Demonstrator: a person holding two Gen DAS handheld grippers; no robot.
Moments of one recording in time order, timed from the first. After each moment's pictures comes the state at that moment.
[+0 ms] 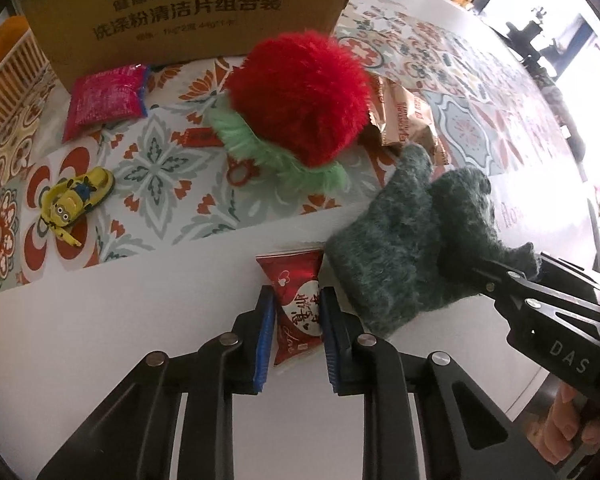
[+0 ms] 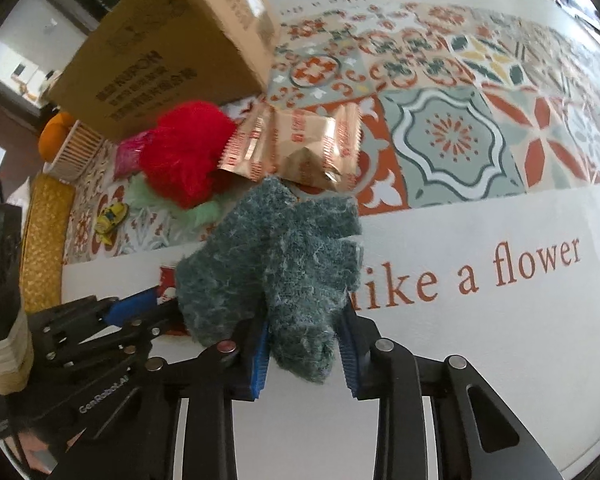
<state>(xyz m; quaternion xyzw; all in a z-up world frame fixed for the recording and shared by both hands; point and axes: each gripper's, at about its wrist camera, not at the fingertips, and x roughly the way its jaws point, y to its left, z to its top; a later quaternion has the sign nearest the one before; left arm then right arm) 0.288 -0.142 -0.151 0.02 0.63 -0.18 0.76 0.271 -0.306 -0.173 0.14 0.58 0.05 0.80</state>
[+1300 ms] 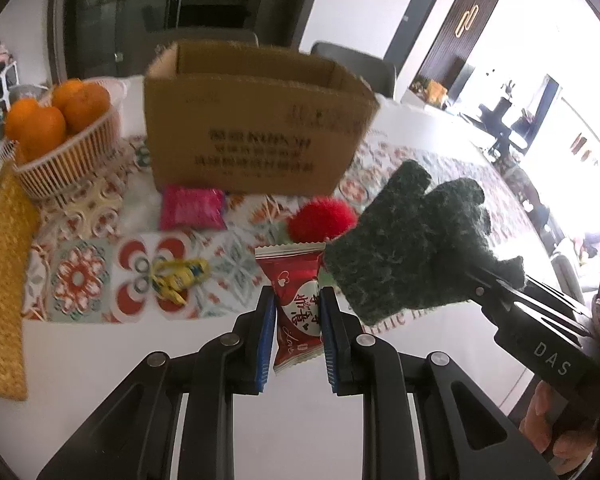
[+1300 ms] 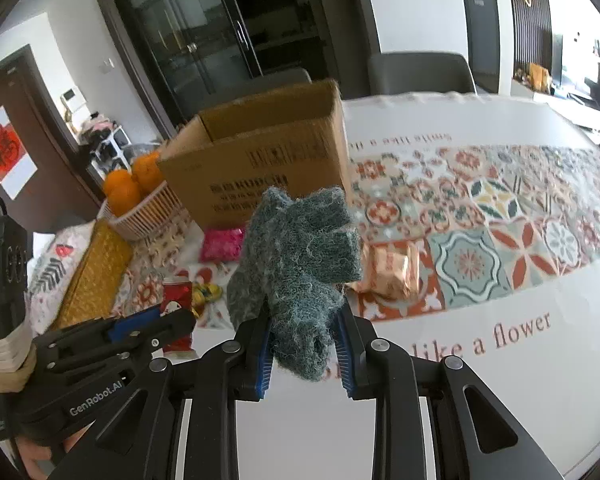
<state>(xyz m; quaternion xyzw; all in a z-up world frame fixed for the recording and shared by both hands) 0.266 -0.058 -0.047 -0.04 0.47 -0.19 0.86 0.240 -0.244 -0.070 0.11 0.40 0.05 0.91</state>
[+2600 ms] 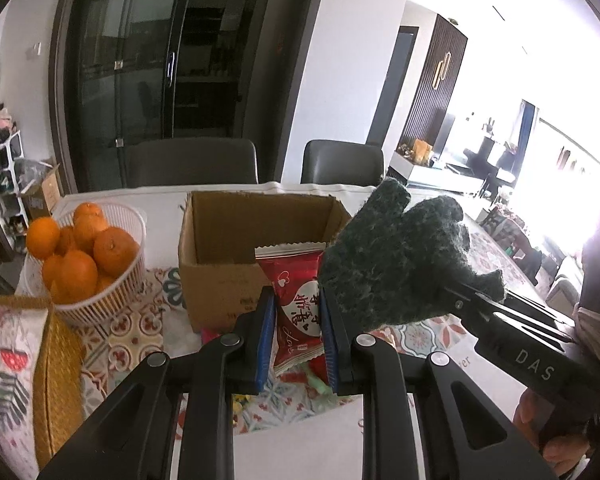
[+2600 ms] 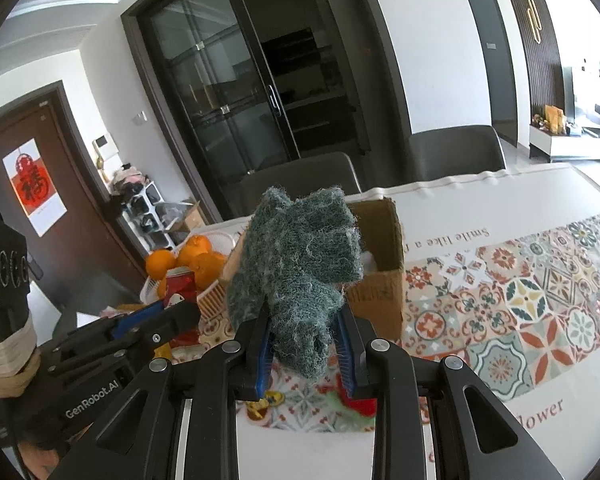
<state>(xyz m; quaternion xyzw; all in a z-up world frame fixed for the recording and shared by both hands) 0.311 -0.031 0.055 -0.03 0.34 -0.21 0.92 0.283 -0.216 0.020 0.12 0.29 0.09 0.94</state>
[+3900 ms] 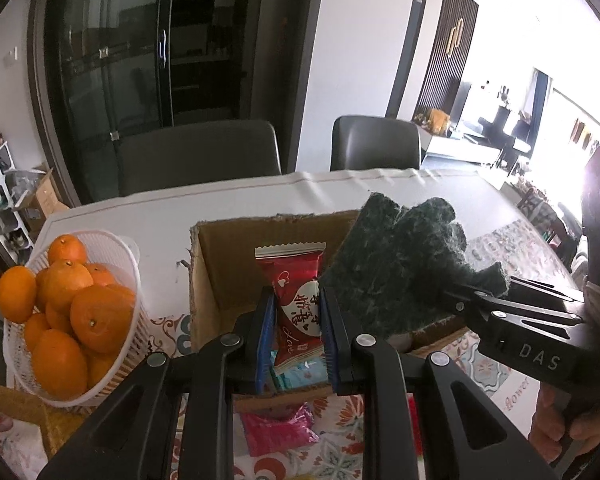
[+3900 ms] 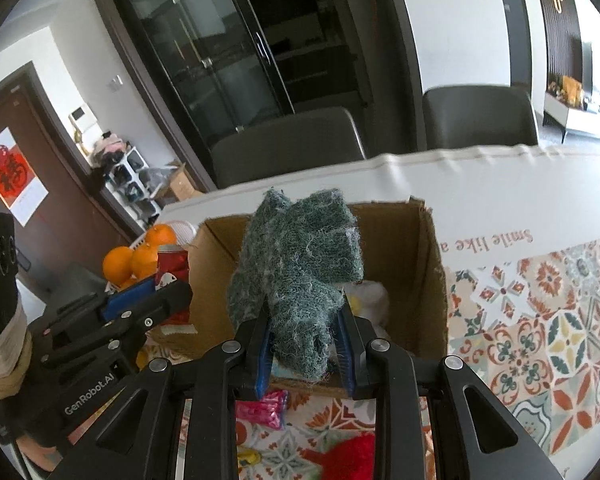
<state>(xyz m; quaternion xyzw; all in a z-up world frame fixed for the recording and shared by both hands) 0.459 -0.041 0.007 0.02 0.39 -0.20 0.90 0.444 -0.215 -0.023 0.12 0.40 0.10 0.90</state>
